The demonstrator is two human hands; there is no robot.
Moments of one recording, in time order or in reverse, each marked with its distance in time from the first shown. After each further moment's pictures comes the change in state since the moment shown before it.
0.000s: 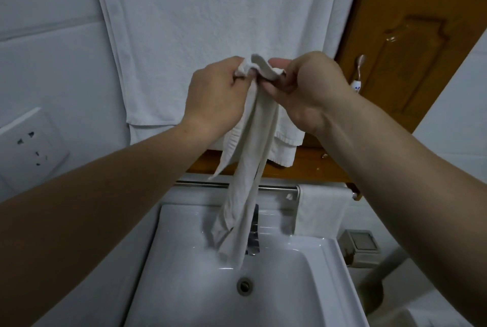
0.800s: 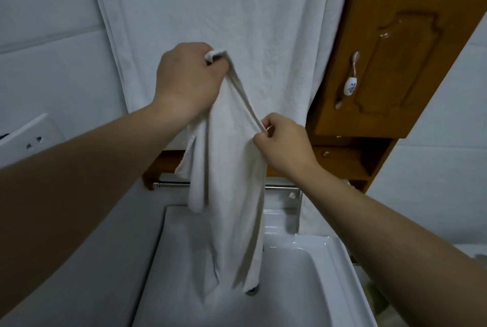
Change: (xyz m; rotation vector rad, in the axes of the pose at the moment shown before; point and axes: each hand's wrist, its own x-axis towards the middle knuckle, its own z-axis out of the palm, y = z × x) left_hand 0.023 -0.008 -0.030 0.242 0.064 -0.049; right_hand 0.005 0.086 -0.053 -1.201 0.042 -0.465
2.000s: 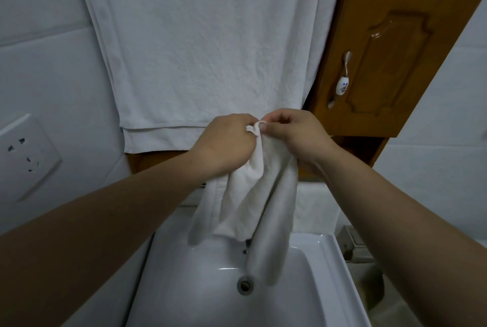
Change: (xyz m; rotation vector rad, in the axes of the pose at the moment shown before) left_hand -0.067 0.026 0.048 -0.073 -0.525 0.020; right_hand 0.014 0.021 -0.035 0.553 -0.184 0.157
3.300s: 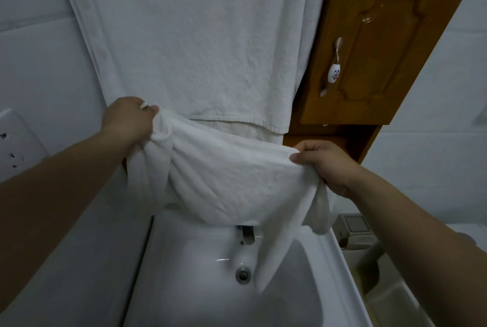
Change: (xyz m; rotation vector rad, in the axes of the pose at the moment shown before) left_hand 0.010 -0.131 -0.051 0.123 0.250 -0.509; right_hand -0.039 0.058 -0.053 -0.055 -0.060 0.302
